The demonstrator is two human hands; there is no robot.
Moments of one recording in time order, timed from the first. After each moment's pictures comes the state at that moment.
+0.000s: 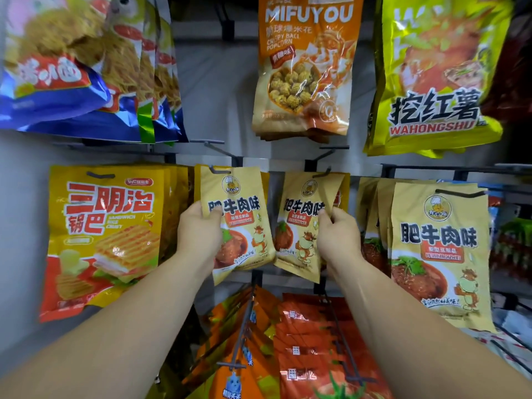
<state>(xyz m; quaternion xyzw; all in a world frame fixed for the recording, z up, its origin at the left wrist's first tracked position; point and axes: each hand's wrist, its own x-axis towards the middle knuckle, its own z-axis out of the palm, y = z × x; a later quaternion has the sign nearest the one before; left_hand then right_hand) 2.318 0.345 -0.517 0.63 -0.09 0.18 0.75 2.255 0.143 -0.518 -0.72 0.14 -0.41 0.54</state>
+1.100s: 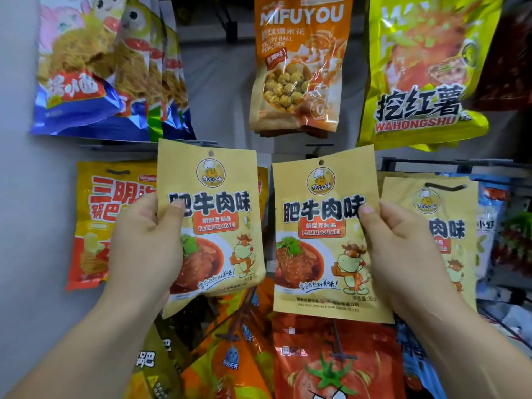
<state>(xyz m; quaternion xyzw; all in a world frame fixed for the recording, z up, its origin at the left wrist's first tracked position) 2.175 0.399 -0.502 0.64 -0.13 0.30 0.69 2.105 0.134 -0.501 -0.76 -0.01 -0.42 0.50</state>
